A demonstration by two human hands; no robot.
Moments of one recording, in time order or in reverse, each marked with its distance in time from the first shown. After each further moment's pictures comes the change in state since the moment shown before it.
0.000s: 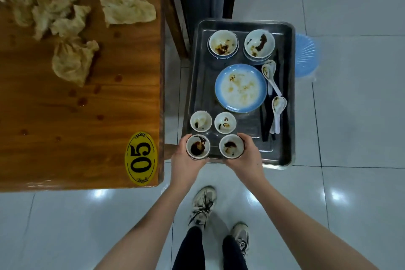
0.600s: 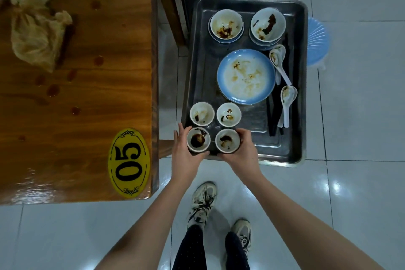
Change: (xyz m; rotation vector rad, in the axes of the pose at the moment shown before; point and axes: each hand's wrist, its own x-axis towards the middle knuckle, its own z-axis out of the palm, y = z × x) left_hand 0.029 -0.042 0.025 0.058 -0.047 0.001; right_hand 0.017 0.022 0.035 0.085 -0.046 0.060
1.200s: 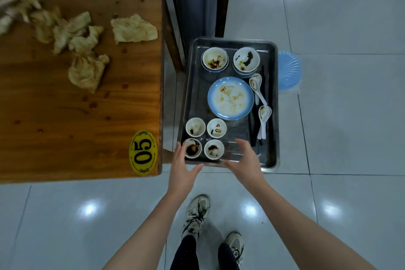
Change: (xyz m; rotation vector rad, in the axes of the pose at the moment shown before) left_hand -0.057 0.041 -0.027 -0.024 -0.070 -0.002; right_hand -0.042 -0.041 -0.065 -0.079 -0.045 0.029
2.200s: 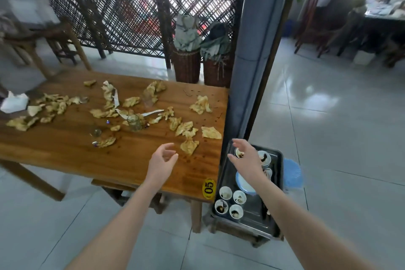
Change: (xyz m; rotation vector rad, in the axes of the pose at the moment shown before) left_hand -0.161 0.155 -0.308 -0.223 0.410 0.223; right_hand -0.179 -0.304 -0.071 -0.042 0.012 -0.571
